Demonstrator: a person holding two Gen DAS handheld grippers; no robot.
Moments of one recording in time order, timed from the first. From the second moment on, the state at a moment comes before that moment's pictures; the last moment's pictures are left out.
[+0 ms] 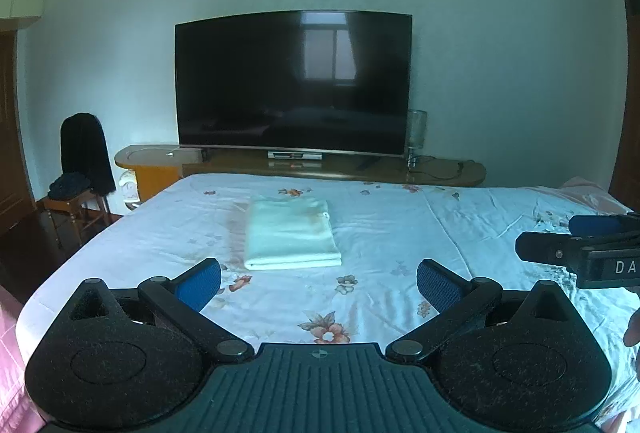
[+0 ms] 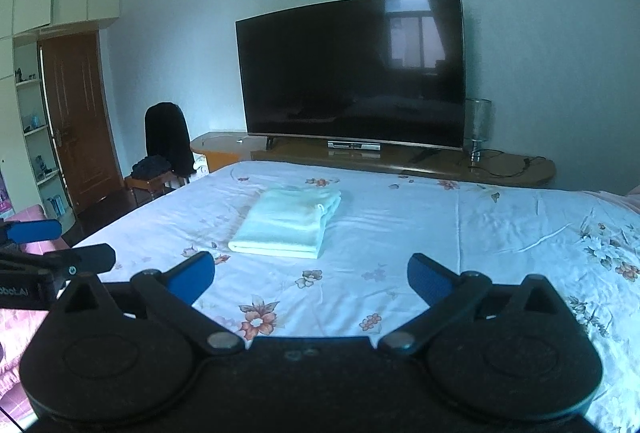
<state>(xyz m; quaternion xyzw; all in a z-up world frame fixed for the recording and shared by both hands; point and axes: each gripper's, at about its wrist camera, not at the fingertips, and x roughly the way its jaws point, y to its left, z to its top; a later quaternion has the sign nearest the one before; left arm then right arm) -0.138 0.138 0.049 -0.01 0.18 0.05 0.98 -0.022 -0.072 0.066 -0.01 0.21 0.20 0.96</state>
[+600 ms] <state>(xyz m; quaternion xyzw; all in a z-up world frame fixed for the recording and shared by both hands) -0.134 0.134 0.052 0.00 0.18 0.04 0.98 -0.024 -0.075 0.071 0.00 0.20 0.20 0.96</state>
